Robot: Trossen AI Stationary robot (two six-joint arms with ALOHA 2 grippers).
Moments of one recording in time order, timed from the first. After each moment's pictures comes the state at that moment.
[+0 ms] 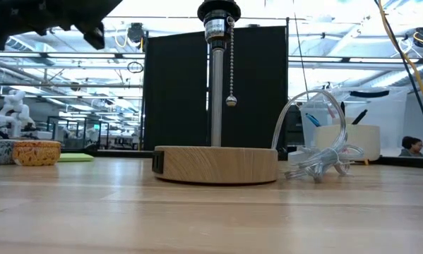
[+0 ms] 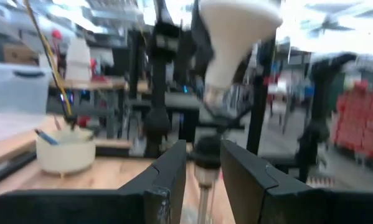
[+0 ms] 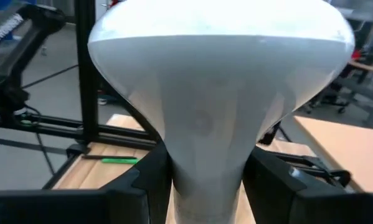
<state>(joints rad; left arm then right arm) -0.25 0.75 0.18 0.77 -0.11 -0.05 0.29 1.45 1.10 0.30 0.28 -0.12</state>
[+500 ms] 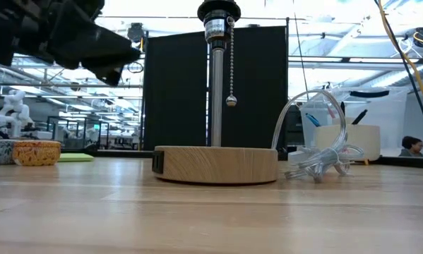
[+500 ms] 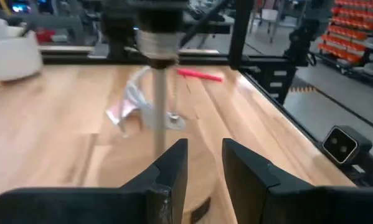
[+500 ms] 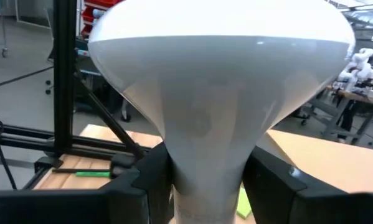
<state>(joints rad) -0.37 1.32 0.29 0.85 -0.11 -0.10 0.38 1.45 1.10 0.37 0.45 -0.20</state>
